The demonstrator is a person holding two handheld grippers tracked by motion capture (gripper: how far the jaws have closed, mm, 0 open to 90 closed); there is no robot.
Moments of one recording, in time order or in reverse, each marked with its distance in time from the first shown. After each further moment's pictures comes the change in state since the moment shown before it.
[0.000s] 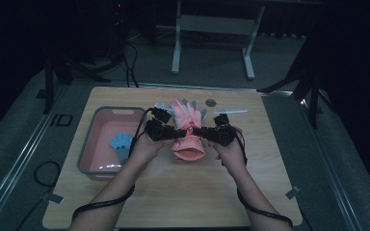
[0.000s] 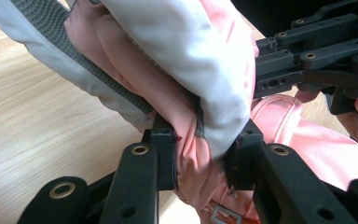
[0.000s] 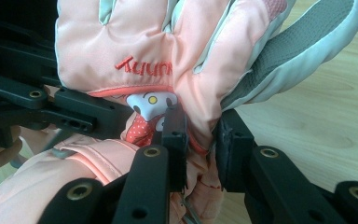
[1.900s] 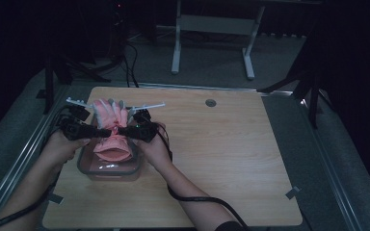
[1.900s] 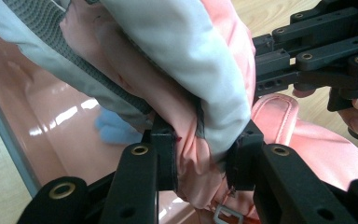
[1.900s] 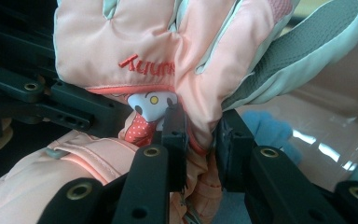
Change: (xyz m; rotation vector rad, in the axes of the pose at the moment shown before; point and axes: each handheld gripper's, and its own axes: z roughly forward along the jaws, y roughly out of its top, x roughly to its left) left arm 0.116 -0.071 -0.159 0.104 0.164 -0.102; right arm 0.153 0.033 0.154 0.054 0.189 -0.038
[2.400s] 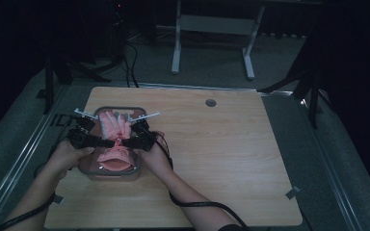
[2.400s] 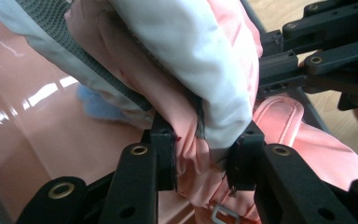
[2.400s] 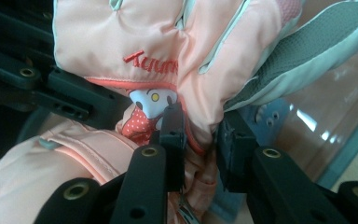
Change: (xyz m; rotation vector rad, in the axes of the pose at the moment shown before) left arm 0.019 -0.023 0.040 0.077 -0.071 -0.038; right arm -0.009 -0.028 0.022 0.128 -0.100 -0.004
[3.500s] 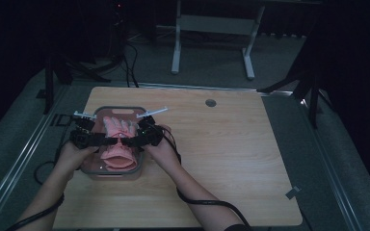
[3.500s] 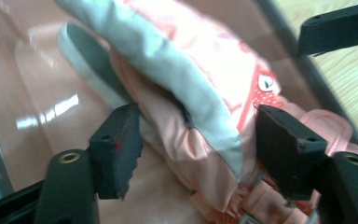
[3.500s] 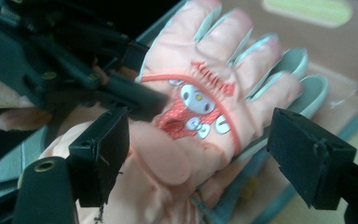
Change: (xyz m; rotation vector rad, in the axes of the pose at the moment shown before) left arm 0.007 -0.004 0.011 -0.162 0.102 -0.052; right arm -0.014 0.007 -0.022 -0.067 0.088 -0.117
